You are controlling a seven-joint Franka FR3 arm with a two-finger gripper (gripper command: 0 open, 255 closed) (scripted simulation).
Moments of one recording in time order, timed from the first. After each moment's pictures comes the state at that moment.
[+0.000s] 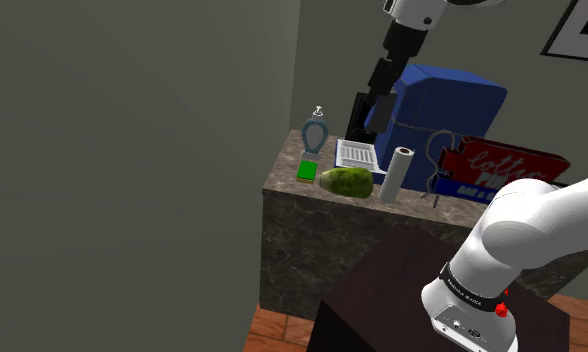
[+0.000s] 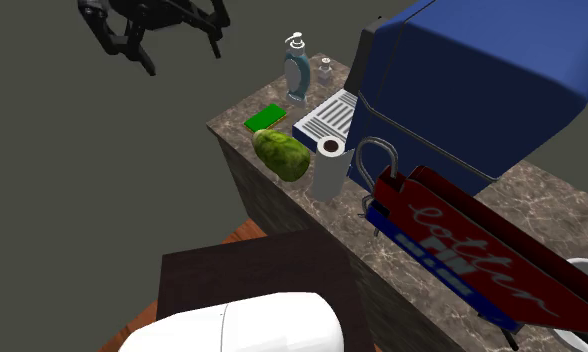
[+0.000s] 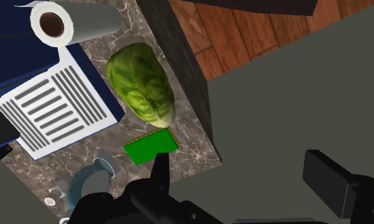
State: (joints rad) arm 0.00 -0.74 0.06 -2.28 0.00 1.72 -0.12
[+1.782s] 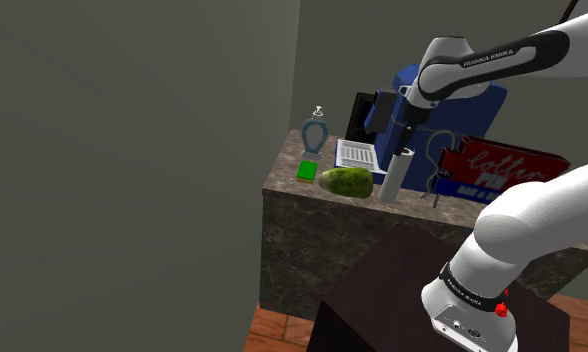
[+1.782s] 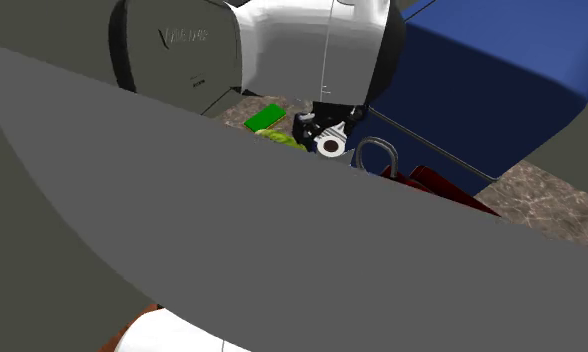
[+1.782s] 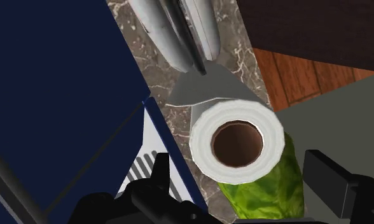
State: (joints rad) arm -0.15 -0.56 -0.37 -2.59 -0.24 2.13 -0.58
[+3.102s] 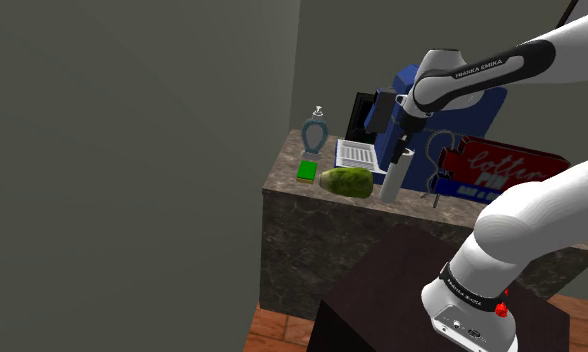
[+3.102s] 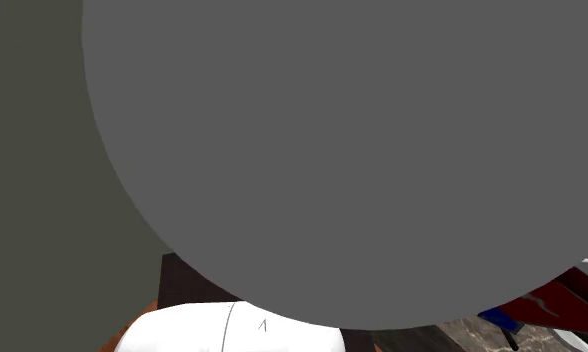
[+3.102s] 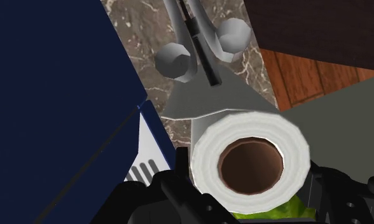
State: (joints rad) arm -0.15 -0.52 -0.39 -2.64 -0.24 2.22 -0.58
